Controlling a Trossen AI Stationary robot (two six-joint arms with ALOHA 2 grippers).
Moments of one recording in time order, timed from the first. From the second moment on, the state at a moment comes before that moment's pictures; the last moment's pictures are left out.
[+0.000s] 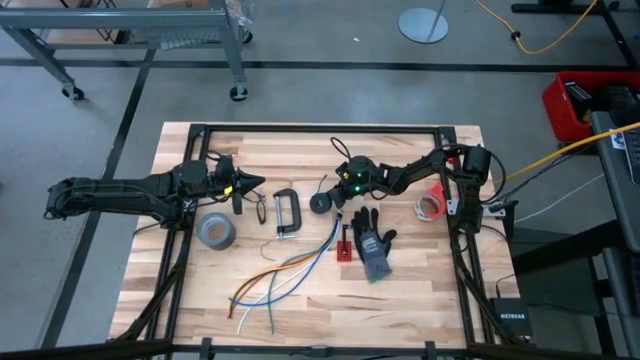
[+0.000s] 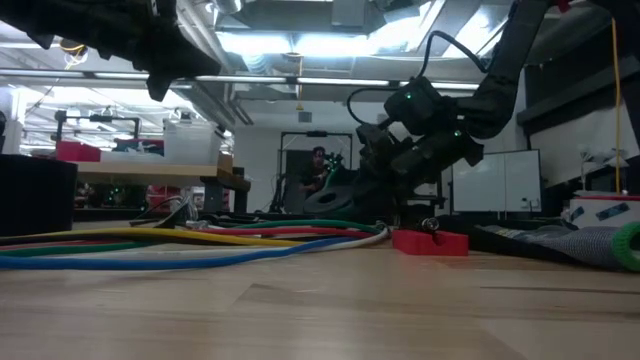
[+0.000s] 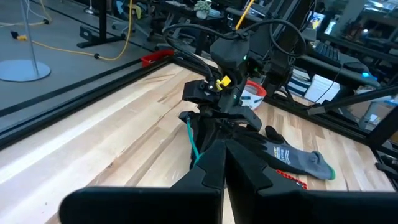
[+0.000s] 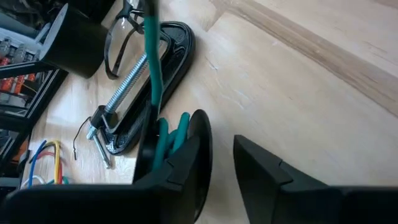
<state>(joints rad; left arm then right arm) 0.14 0.64 0.40 0.05 -0.16 -0.31 -0.33 1.91 0.75 0.57 -0.34 0.65</state>
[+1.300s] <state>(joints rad) 0.14 0.45 0.40 0.04 -0.16 -0.27 -0.41 1.74 0.74 0.40 -0.66 0.59</state>
